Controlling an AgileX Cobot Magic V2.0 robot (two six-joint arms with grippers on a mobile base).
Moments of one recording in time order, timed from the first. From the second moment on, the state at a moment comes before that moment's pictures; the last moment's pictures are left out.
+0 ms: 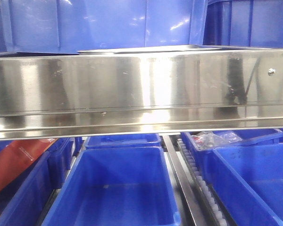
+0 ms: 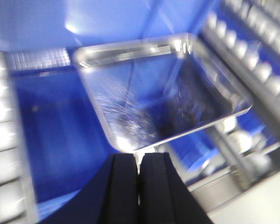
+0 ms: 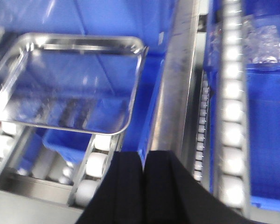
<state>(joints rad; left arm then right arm) -0.57 1.27 -1.22 -0.15 0.72 -0.11 0.12 1.25 -1.41 0.25 1.04 -0.11</state>
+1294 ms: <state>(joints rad) -0.65 1.82 -1.59 0.23 0.91 -0.58 0.25 1.71 -1.43 0.28 0.71 -0.09</state>
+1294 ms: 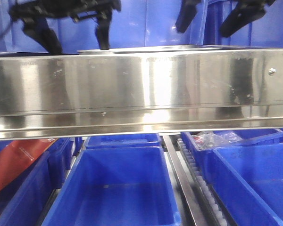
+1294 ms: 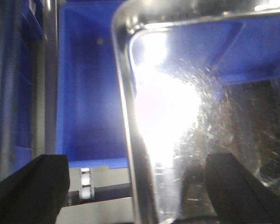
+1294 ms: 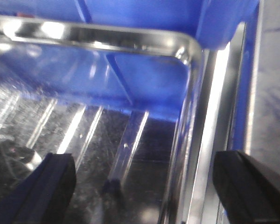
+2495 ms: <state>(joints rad) -0.65 1.87 -1.60 0.22 0.87 -0.58 0.26 1.78 -1.44 0.20 0.68 -0.09</state>
